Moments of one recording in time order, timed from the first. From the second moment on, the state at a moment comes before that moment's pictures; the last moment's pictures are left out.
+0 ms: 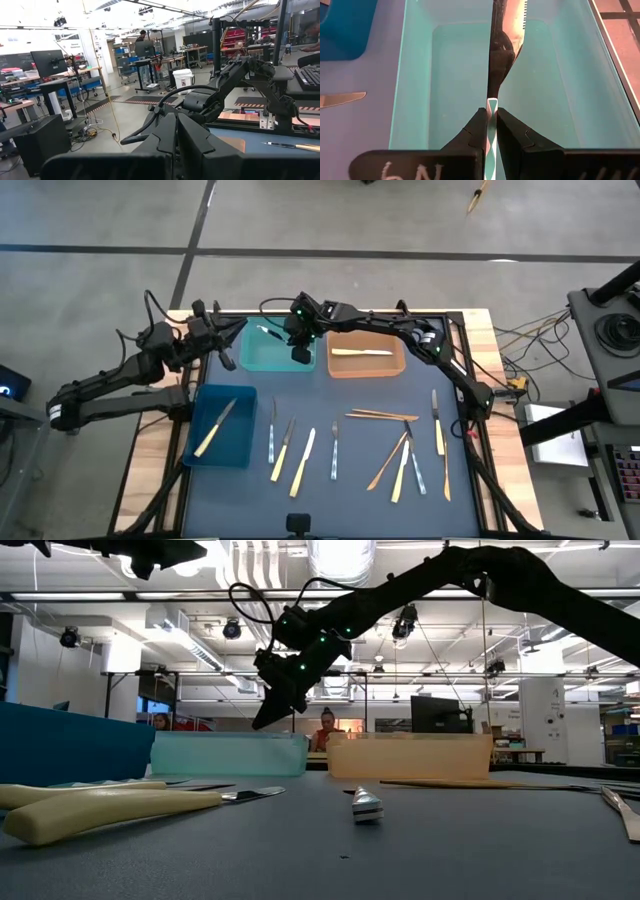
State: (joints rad) left arm 0.39 0.56 0.61 0.07 -0.12 0.17; right arm -0.42 2.39 2.12 -0.54 -0.26 -0.26
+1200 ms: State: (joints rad) left arm 0.39 0.57 0.61 0.02 -0.12 0.16; right arm -0.42 2.38 2.12 -0.54 -0.26 -0.24
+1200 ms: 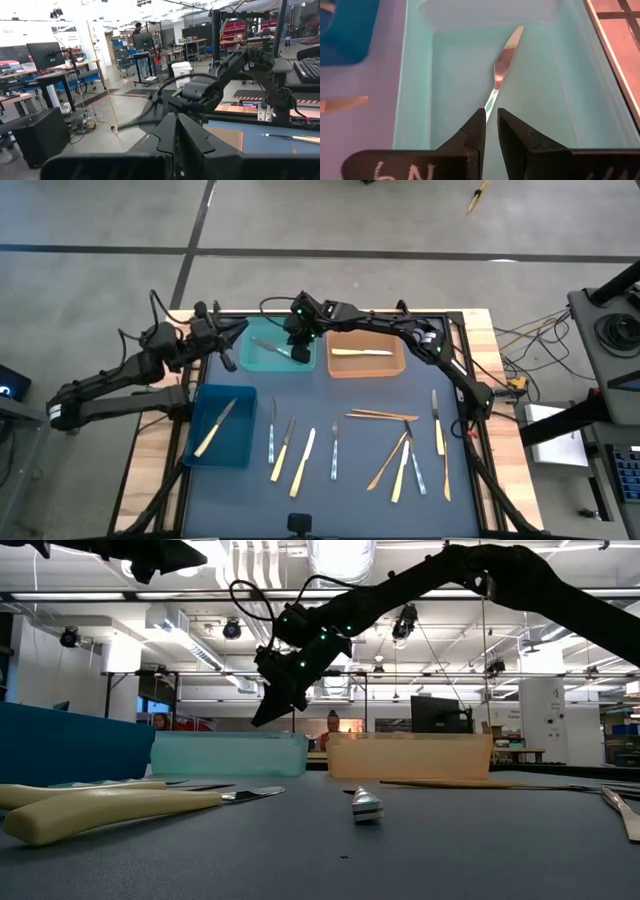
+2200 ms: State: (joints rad) left arm 0.39 0.96 0.76 -0.18 -0.10 0.03; right arm -0.28 1.79 1.78 -0.64 -0.26 -0.24
